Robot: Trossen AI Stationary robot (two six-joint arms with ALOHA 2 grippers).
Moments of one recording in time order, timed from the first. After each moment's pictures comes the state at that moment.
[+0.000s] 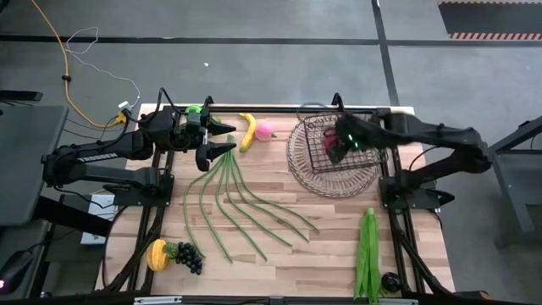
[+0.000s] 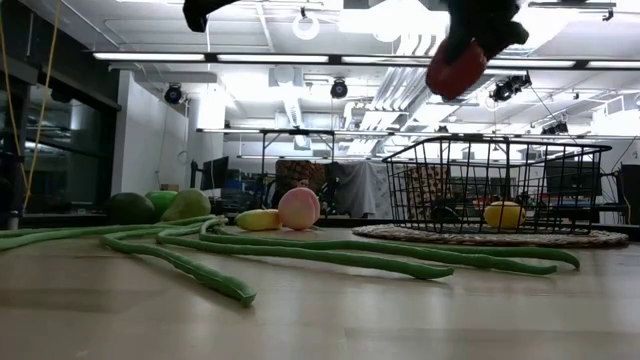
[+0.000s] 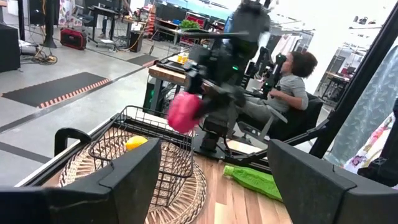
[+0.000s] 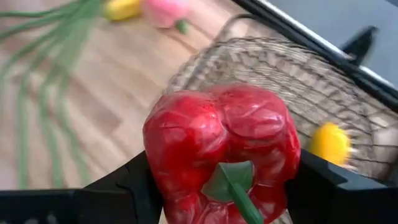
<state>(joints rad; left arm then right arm) 0.34 0.84 0.80 0.02 0.12 -0.26 -0.15 1.24 1.36 -1.20 0.32 0.64</state>
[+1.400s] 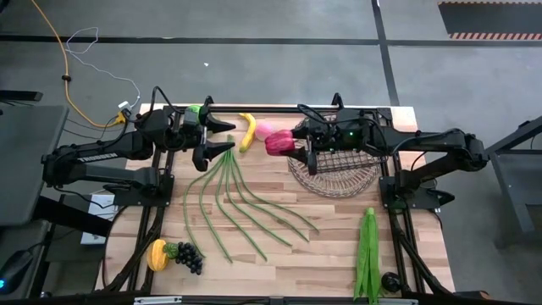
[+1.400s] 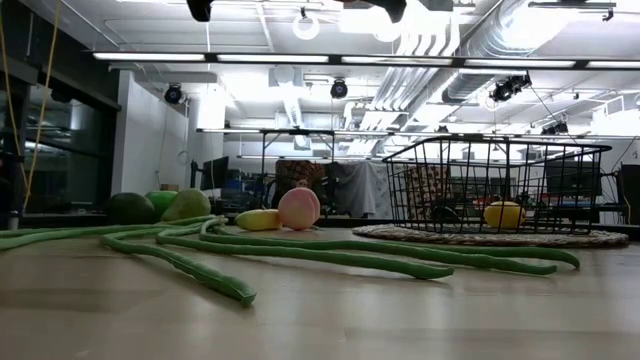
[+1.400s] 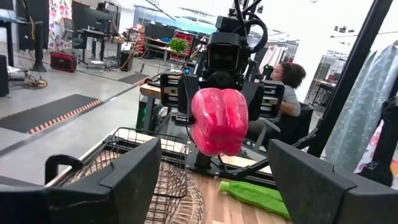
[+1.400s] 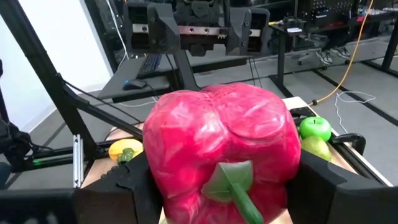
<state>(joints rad) 0.34 0.84 0.80 0.10 0.15 -0.21 -0.11 1.29 1.14 0.00 -0.11 0.13</state>
